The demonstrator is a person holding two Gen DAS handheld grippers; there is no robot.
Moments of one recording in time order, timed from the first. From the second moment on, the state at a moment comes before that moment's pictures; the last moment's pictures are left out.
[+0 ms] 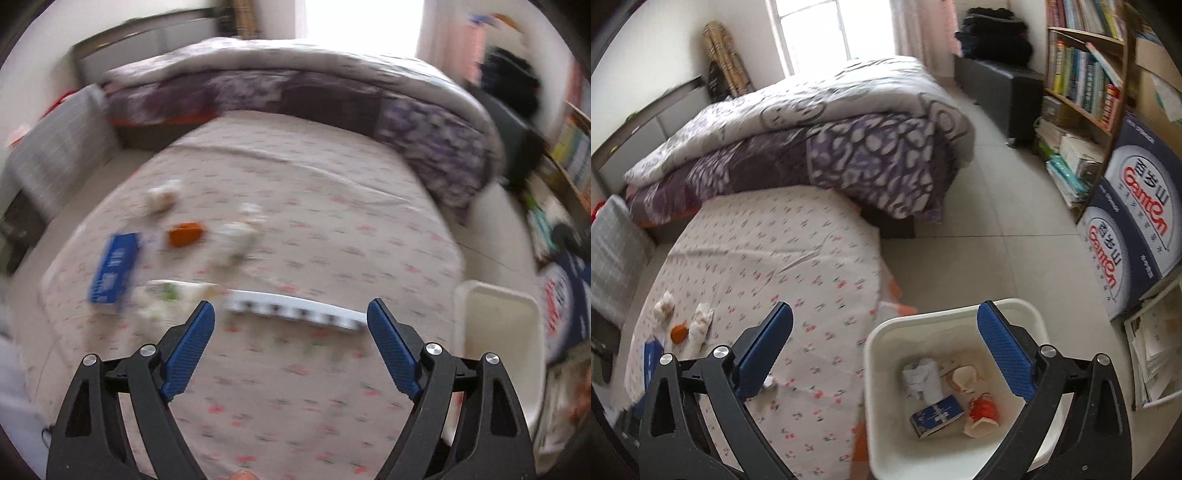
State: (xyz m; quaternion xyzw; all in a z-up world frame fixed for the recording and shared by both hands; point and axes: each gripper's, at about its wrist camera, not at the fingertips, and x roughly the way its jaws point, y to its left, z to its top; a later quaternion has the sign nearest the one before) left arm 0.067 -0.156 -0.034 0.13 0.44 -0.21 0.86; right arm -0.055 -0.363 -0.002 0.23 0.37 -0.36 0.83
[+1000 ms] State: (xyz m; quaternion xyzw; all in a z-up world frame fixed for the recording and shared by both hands) left arm 0.258 0.021 -0.117 0.10 0.57 -0.09 0.81; right arm 0.091 -0.188 -0.058 0.13 0.47 -0.08 0.87
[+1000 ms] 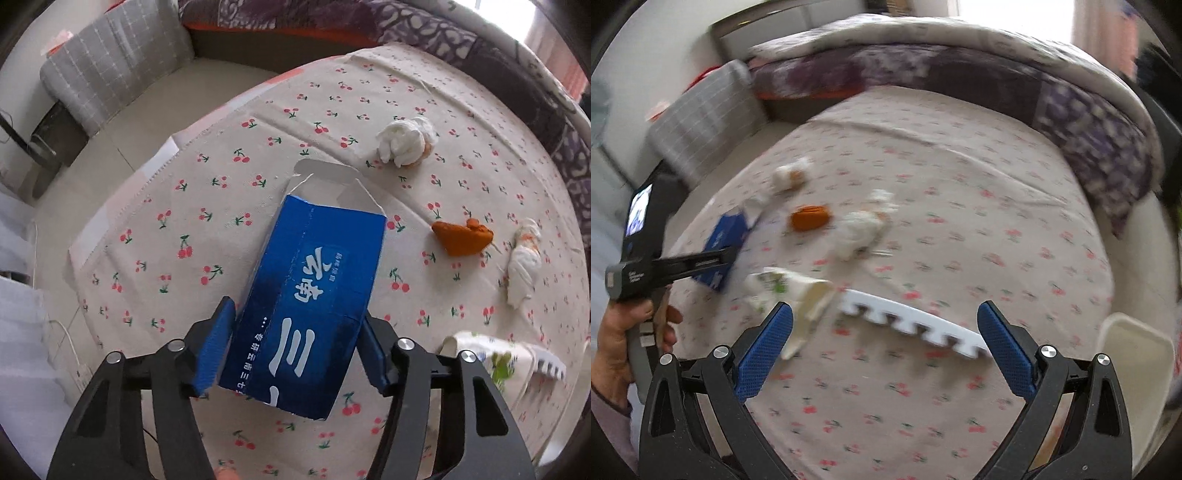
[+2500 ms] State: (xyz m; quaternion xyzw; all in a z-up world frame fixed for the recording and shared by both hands) left arm 0.238 0.085 -0.052 0.03 0.49 -0.09 0.87; right arm 0.156 -0.094 -0.091 -0.03 0.43 0.03 0.90
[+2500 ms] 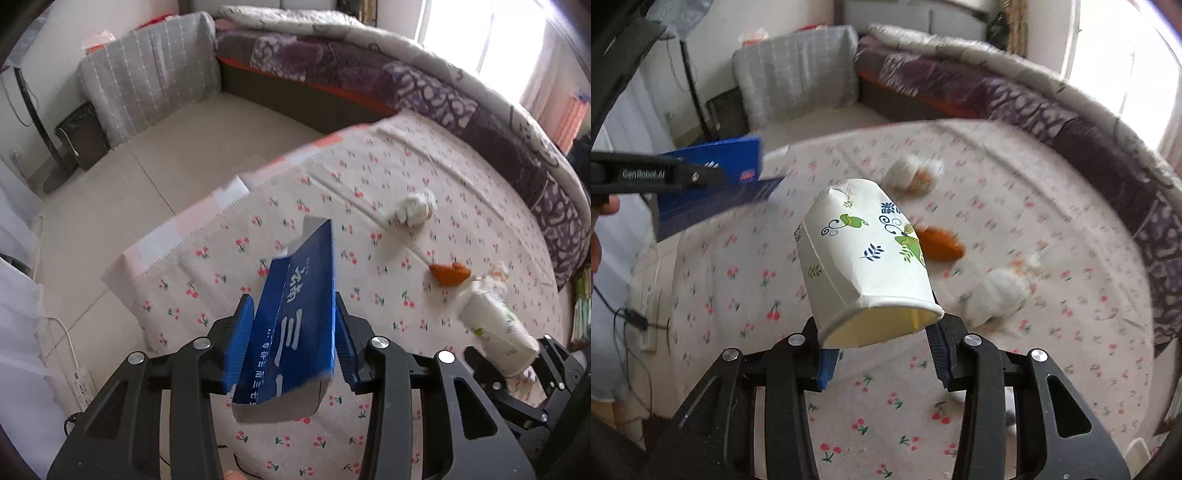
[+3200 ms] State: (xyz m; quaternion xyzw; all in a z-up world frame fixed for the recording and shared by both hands) left arm 0.232 0.083 -0.014 -0.09 0.46 -0.14 0.87; right arm 0.115 -0.152 -0.031 0.03 0.37 -0.08 0.93
